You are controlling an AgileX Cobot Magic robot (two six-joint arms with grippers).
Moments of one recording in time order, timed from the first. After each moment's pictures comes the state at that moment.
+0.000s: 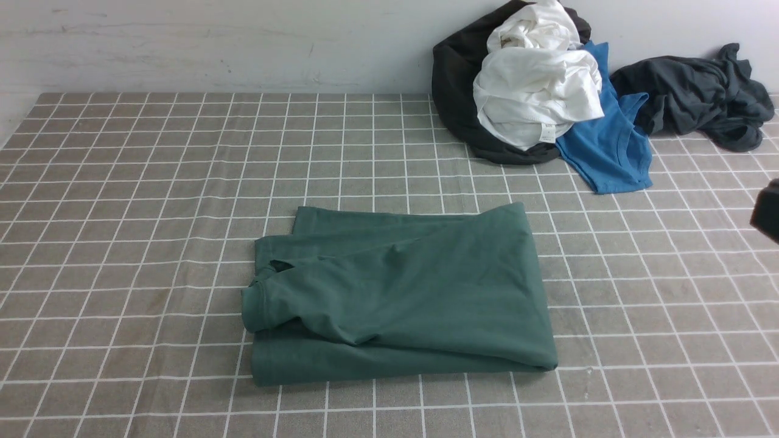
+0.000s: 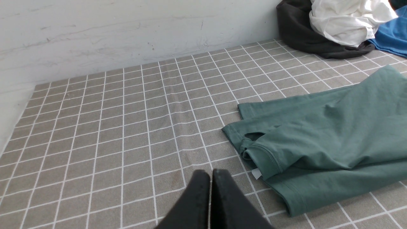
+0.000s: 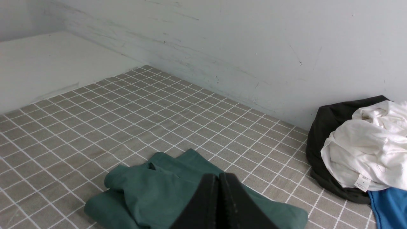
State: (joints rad) right arm 0.62 0.56 -0.72 0.03 0.49 -0.13; left arm -0.20 0.08 -0.39 0.01 0.63 0.04
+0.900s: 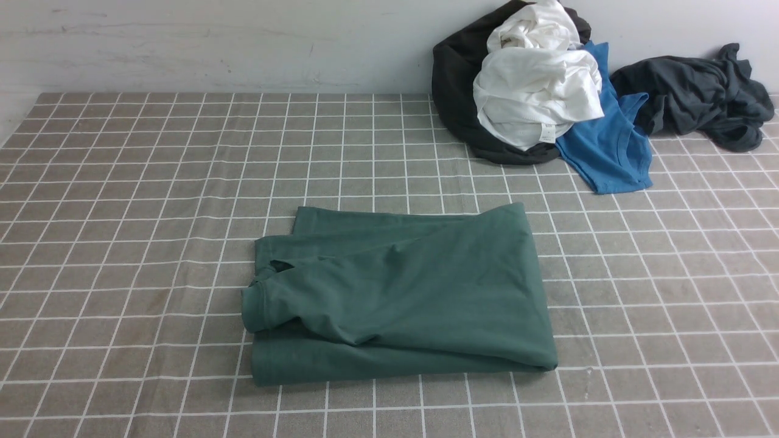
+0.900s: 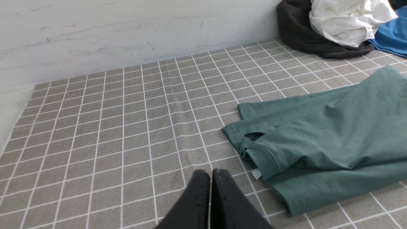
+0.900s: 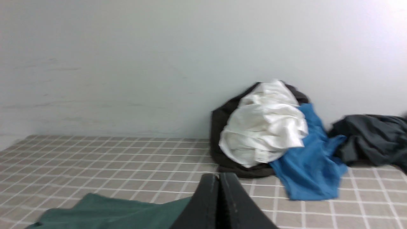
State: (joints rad) right arm 0.18 0.26 -0.17 0.02 0.03 0.10; left arm -0.20 0.08 -0.39 0.01 0.63 0.04
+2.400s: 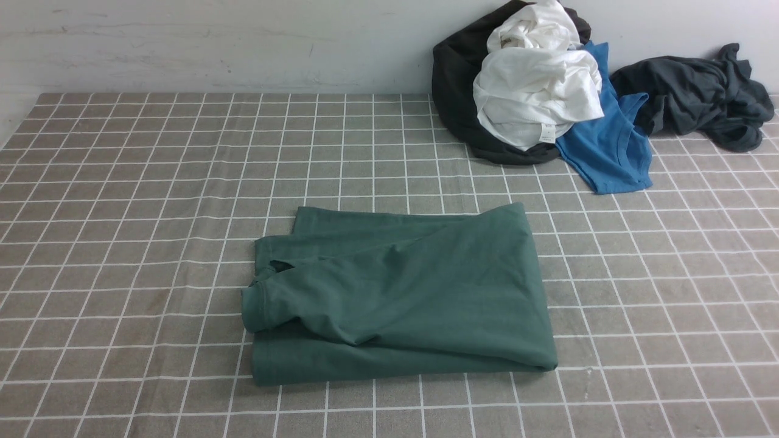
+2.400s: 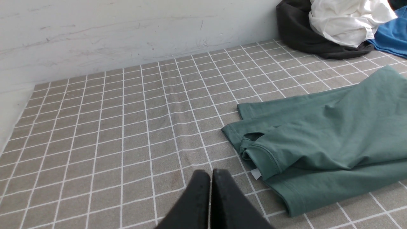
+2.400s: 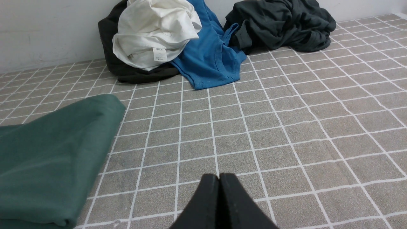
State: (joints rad) right arm -0.01 -0.01 0.03 -0.07 0.35 0.21; left arm -0.20 0.08 -0.39 0.01 0.63 0.04
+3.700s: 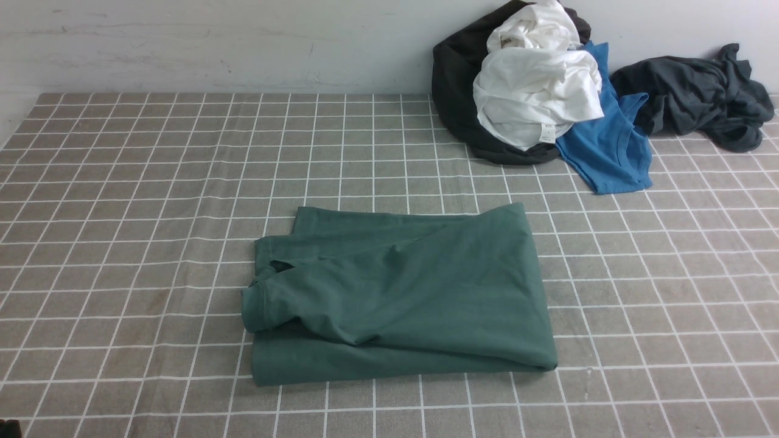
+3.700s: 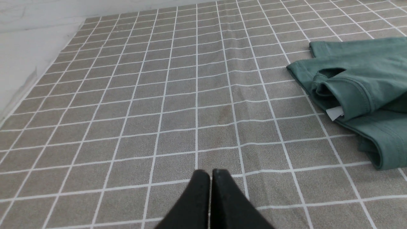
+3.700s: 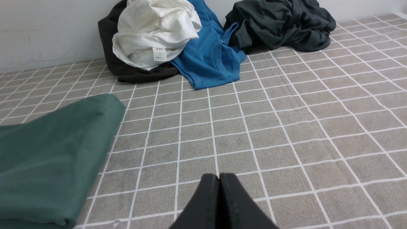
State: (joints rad) right arm -0.01 -0.01 0.03 -0.07 0.35 0.21; left arm 0.01 -0.01 0.03 0.00 0.35 0.04
